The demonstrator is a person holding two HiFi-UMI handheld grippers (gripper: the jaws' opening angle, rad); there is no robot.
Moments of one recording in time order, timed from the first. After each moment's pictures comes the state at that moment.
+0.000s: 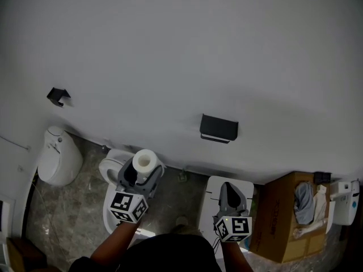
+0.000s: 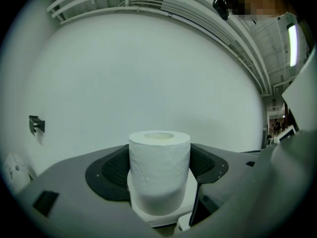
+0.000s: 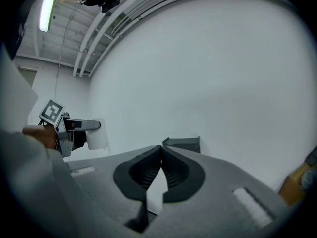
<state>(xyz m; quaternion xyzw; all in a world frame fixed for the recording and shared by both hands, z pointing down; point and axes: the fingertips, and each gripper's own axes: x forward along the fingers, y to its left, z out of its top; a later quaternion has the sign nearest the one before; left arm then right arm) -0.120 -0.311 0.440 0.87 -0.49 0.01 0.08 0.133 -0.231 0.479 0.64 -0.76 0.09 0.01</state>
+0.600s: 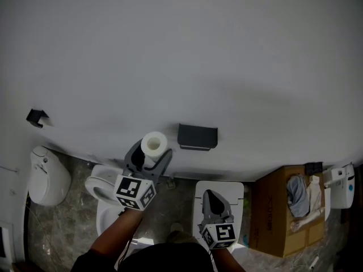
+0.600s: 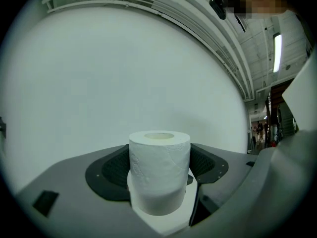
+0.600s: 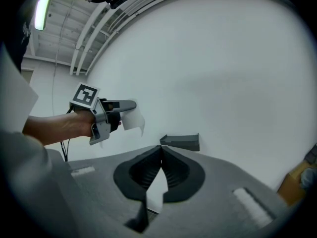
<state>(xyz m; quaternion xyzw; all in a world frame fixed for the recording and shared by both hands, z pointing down) 0.002 -0.405 0.397 0.91 -0.40 -0.02 0.04 0.135 -0.252 0.486 0.64 -0.76 0.10 0.03</state>
